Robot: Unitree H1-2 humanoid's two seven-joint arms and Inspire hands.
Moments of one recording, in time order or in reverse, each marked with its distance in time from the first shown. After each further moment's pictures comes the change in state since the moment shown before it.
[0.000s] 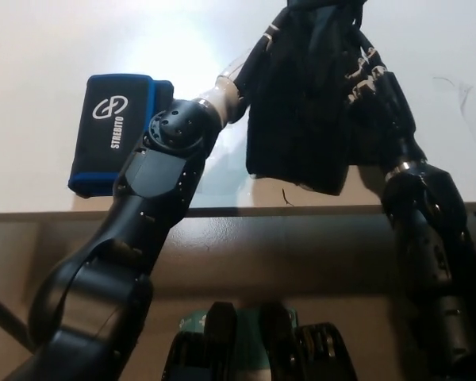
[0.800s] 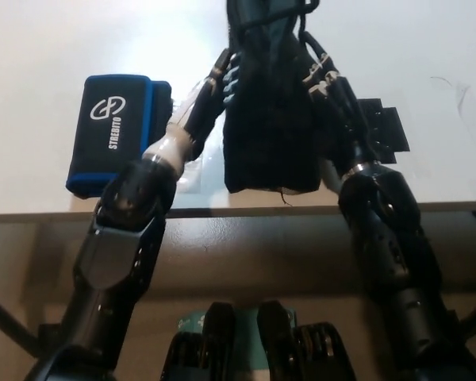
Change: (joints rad) left_arm 0.383 0.040 0.053 -0.583 0.011 0.059 0.044; right_arm -0.055 0.094 0.031 0.134 -0.030 -0.071 0.004
